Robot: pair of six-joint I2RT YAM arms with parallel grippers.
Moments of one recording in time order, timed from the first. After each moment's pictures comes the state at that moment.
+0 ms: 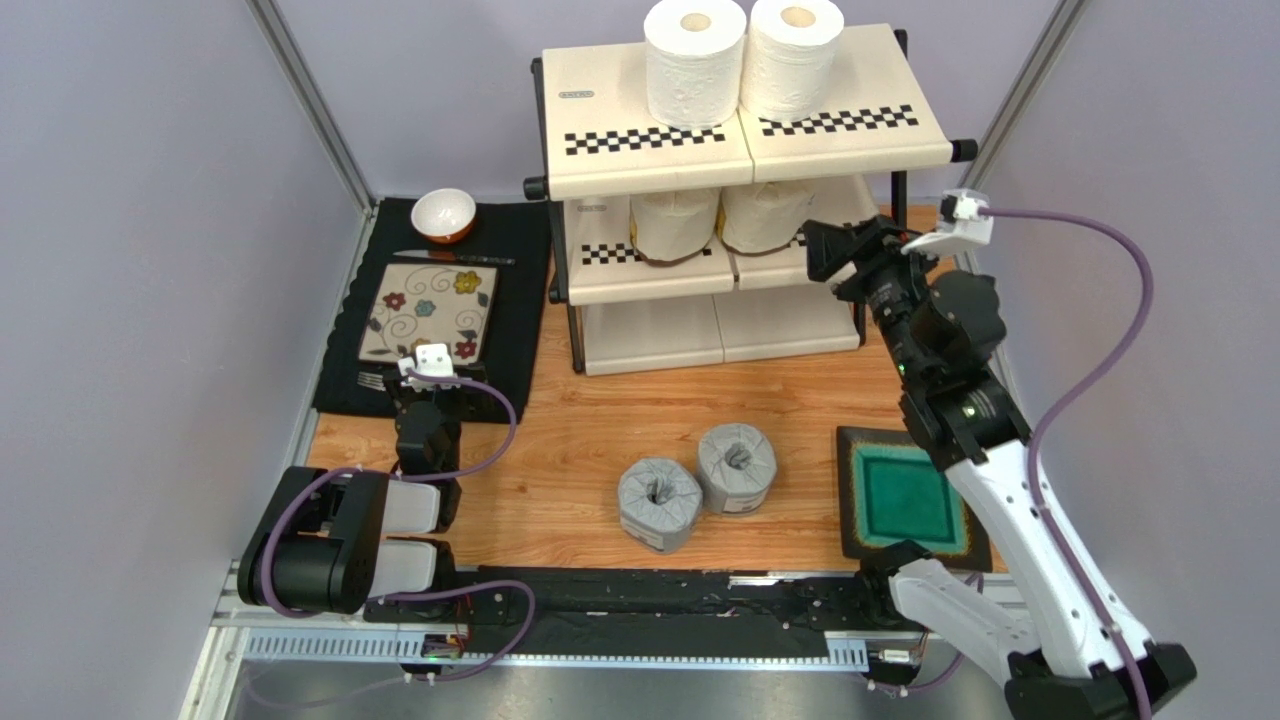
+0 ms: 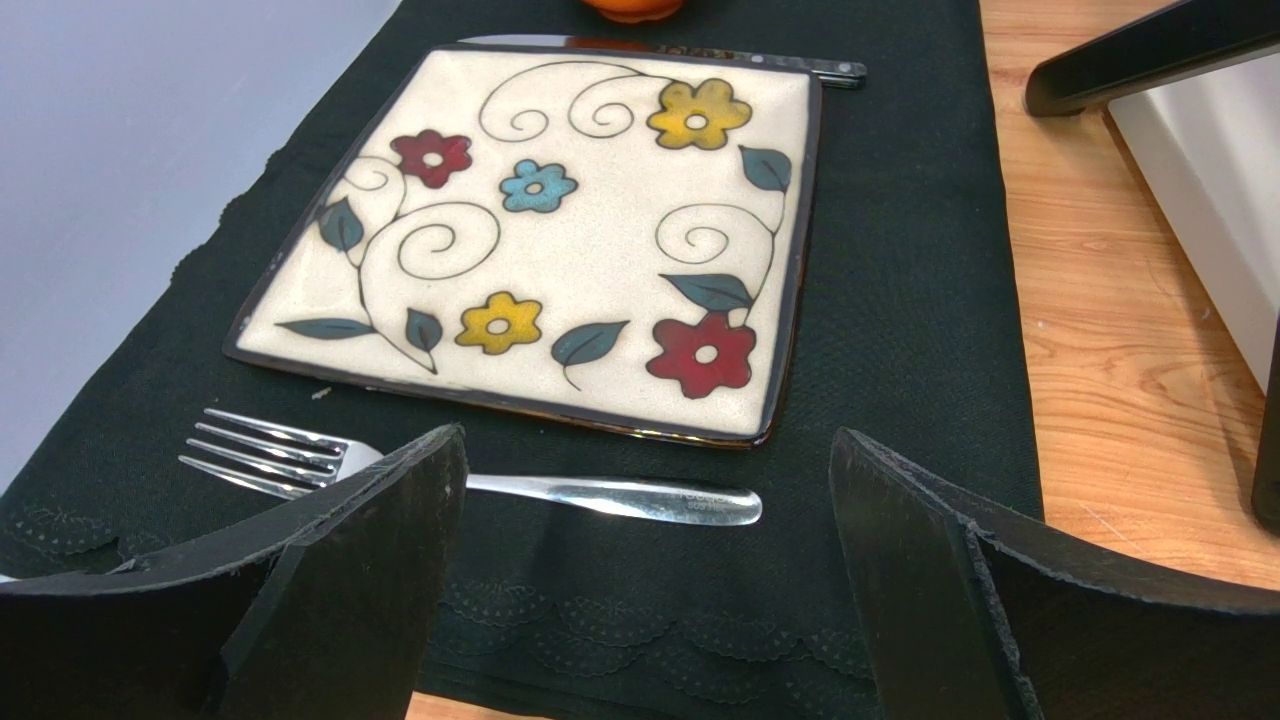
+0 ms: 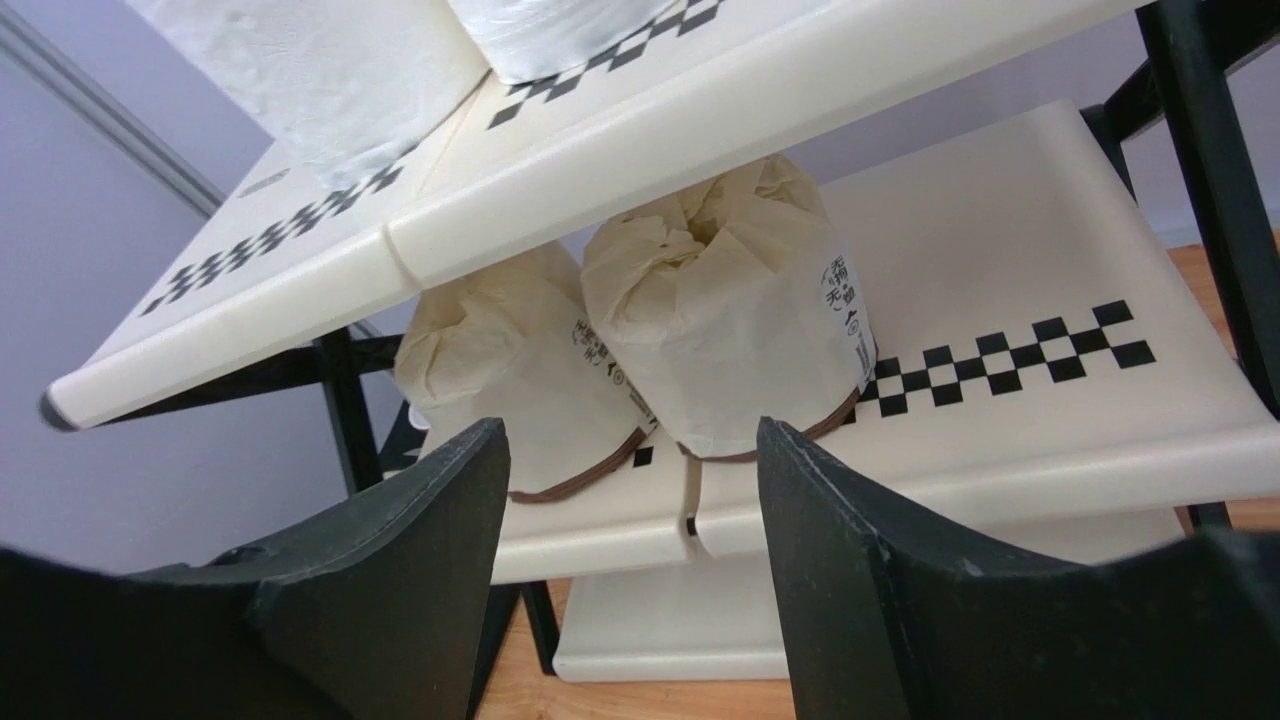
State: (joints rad) left arm -0.08 1.30 0.04 1.19 -0.24 0.04; right arm 0.36 0.92 1.06 -0.04 0.15 0.50
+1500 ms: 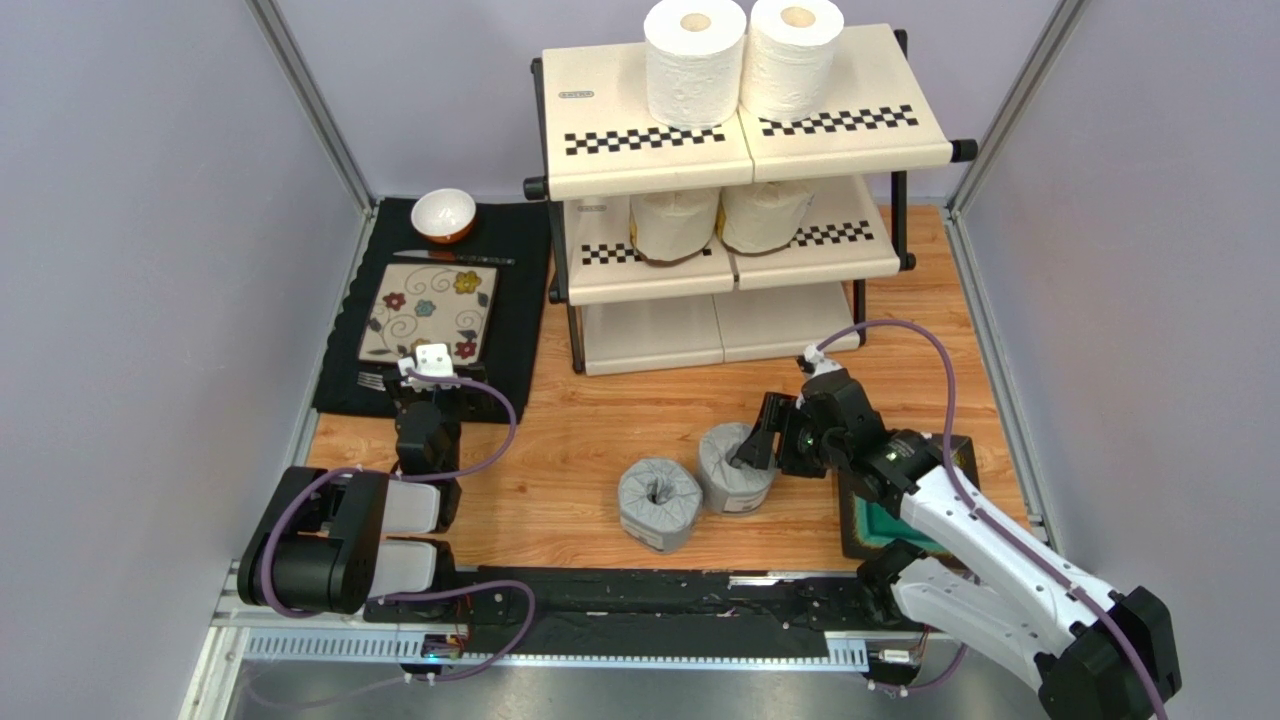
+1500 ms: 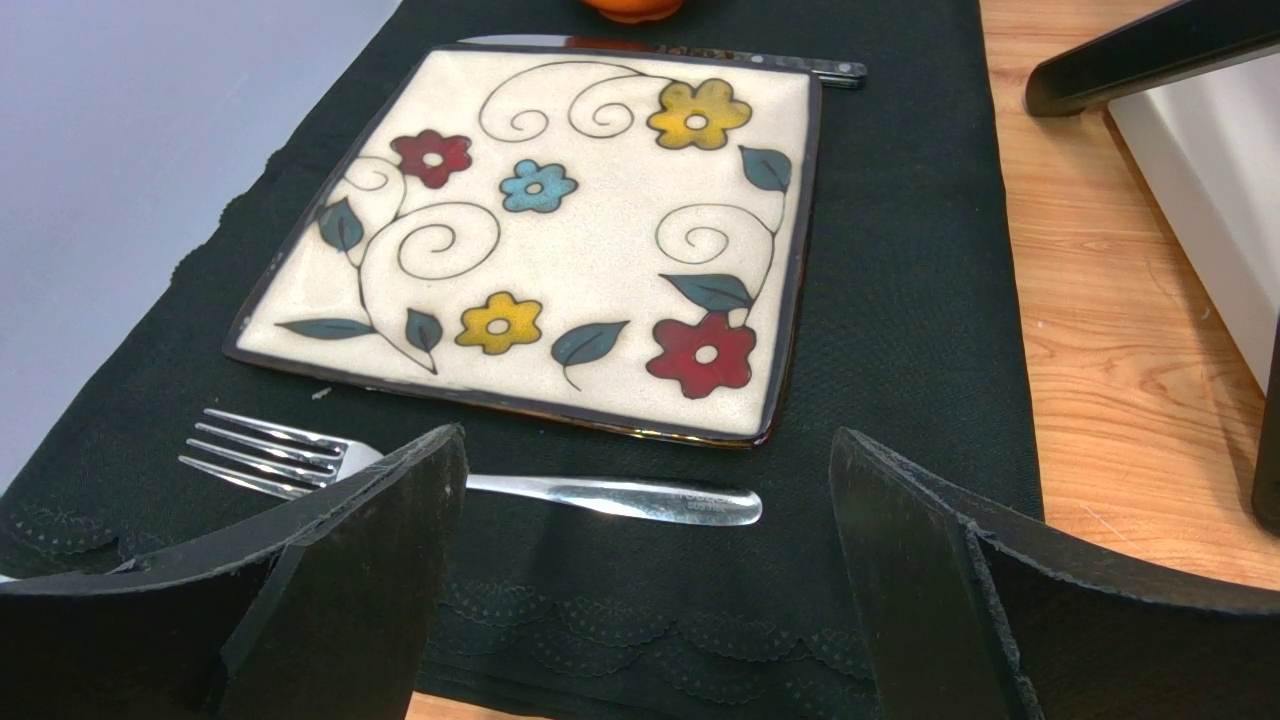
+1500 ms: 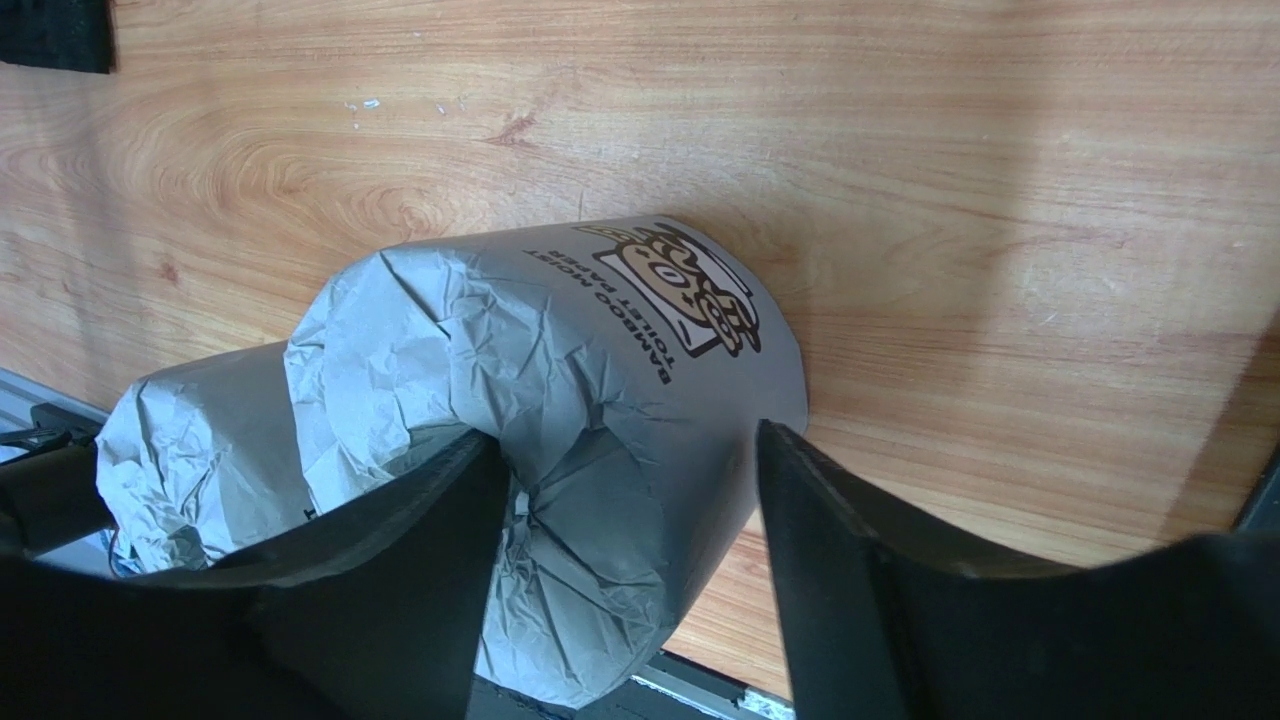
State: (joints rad) left arm -0.08 1.30 0.04 1.19 -0.25 0.04; right arm 0.58 0.86 0.57 -0.53 -0.06 0.68
